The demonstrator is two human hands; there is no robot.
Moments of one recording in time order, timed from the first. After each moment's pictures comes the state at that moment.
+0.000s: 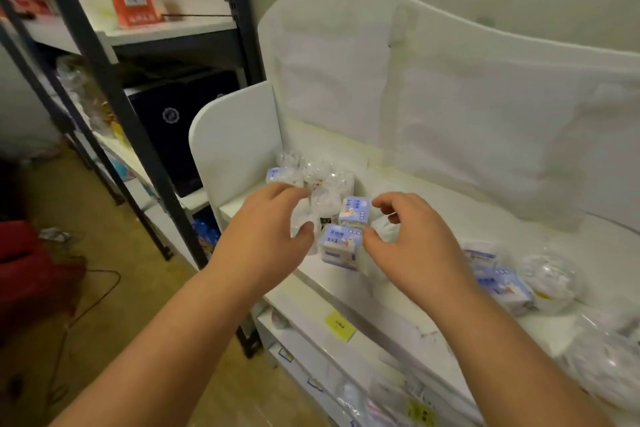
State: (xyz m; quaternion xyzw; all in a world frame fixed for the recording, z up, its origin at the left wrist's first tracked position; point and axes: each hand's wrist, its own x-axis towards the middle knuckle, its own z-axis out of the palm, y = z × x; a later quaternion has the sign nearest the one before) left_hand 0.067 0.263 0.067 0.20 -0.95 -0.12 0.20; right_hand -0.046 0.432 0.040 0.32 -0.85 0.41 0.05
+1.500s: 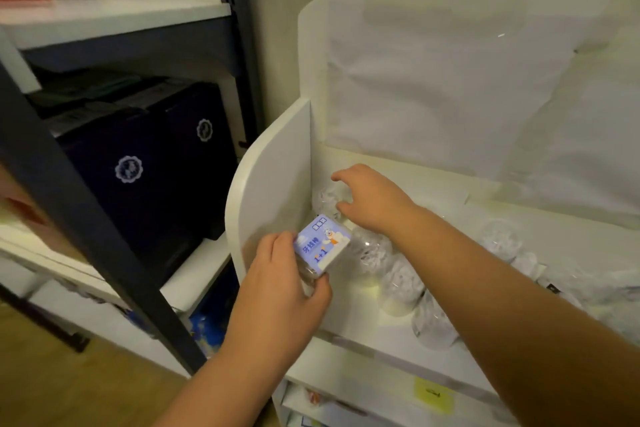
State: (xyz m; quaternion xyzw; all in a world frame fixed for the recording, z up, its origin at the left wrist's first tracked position) left_hand 0.000 -0.019 -0.014 0.08 -0.93 -0.30 0.22; right_hand -0.188 0.103 0.018 0.28 -0.95 0.15 0.00
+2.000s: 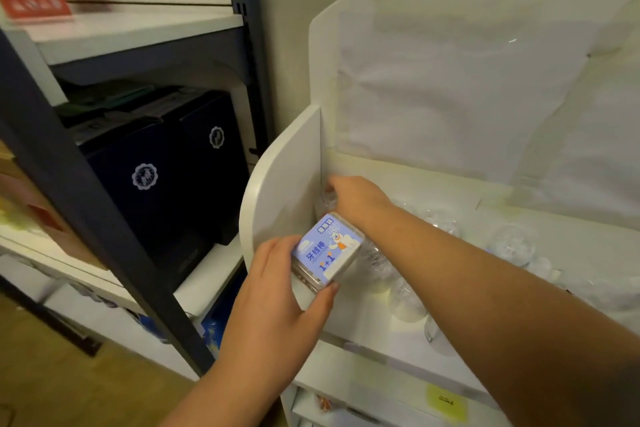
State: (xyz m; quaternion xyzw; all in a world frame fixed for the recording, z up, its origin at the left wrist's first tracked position) left_hand 0.023 -0.031 0.002 0.02 -0.90 -0.36 0.25; right_hand -0.201 0.059 0.008 0.25 -0.95 0.17 -0.04
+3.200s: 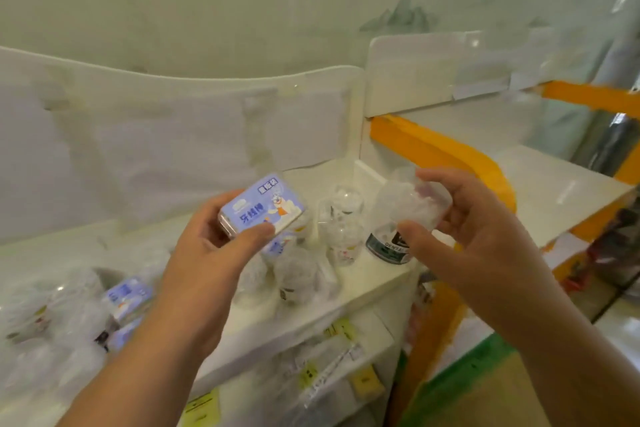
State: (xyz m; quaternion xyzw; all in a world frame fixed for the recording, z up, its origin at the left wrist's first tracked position) left_hand 0.018 0.329 0.081 -0.19 -0.63 -0.75 -0.04; right_hand 0.166 0.539 0.111 -0.09 -0.80 0.50 0.31
